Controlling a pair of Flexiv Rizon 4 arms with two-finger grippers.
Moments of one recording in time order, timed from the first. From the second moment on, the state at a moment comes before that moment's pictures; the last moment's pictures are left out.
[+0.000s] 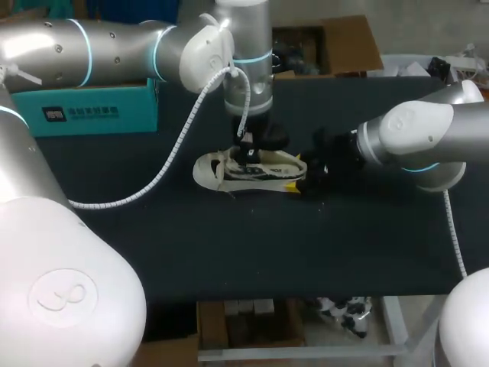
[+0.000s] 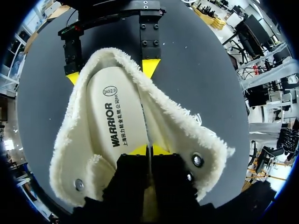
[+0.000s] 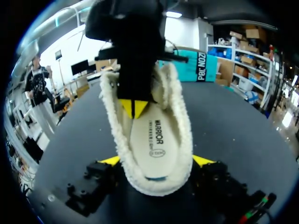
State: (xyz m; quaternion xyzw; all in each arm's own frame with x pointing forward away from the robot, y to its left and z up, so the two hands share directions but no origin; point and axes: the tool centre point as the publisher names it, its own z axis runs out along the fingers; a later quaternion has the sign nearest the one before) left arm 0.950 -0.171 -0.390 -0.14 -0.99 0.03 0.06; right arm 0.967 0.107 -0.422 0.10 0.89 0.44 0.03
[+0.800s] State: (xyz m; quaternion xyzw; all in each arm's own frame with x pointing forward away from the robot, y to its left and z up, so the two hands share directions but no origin) left arm 0.971 -0.172 -0.400 -0.11 -0.99 0.00 -0.03; right arm 0.967 0.107 -0.423 0.10 0.89 0.44 0.03
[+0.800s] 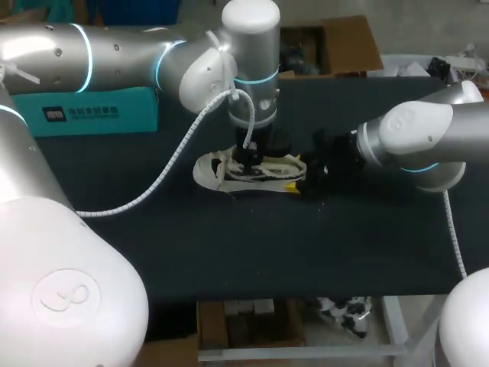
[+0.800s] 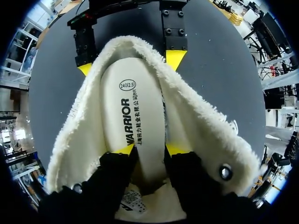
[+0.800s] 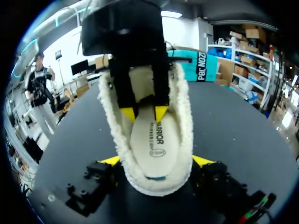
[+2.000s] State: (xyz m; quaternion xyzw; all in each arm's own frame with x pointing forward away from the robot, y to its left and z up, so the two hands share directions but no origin) left arm 0.988 -0.197 -0.354 -0.16 -0.98 0.14 -0.03; right arm 0.968 0.104 -0.422 0.10 0.89 0.44 0.03
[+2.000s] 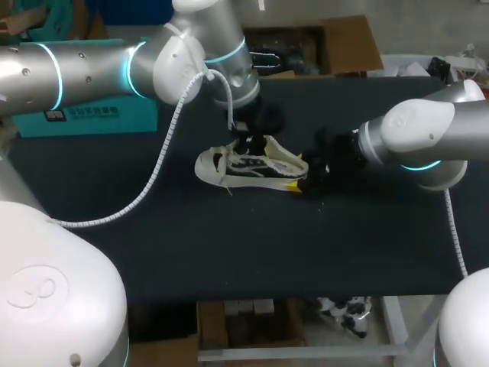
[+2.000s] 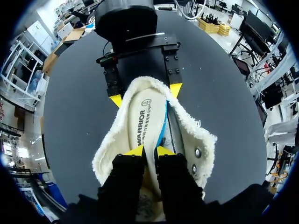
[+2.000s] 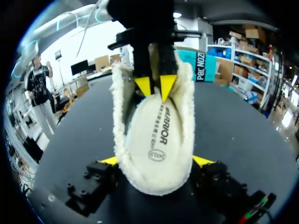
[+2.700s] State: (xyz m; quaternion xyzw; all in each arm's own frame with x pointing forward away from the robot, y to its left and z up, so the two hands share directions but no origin) left arm 0.976 -0.206 -0.334 -0.12 -0.97 0.21 0.04; right arm 0.966 0.104 -0.421 0.10 0.89 0.44 0.03
